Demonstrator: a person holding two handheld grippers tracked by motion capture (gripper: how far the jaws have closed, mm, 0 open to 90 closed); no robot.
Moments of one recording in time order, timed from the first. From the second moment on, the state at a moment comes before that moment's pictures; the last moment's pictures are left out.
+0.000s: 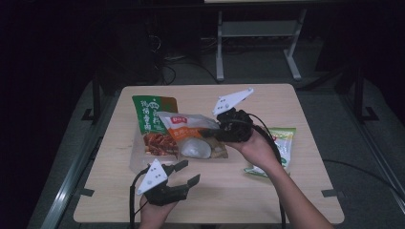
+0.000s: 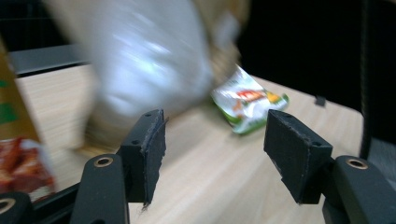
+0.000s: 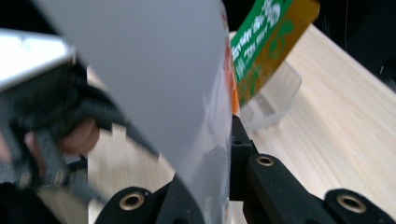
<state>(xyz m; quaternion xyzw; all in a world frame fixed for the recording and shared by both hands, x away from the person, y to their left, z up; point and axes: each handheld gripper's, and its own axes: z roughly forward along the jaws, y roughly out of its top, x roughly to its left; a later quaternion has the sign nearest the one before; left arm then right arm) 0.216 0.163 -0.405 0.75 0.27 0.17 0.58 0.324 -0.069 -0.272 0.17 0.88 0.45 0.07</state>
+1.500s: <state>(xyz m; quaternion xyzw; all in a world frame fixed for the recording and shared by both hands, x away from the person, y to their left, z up) 0.217 0.150 -0.419 0.77 0.26 0.14 0.56 0.379 0.084 -0.335 0.12 0.88 0.44 -0.08</state>
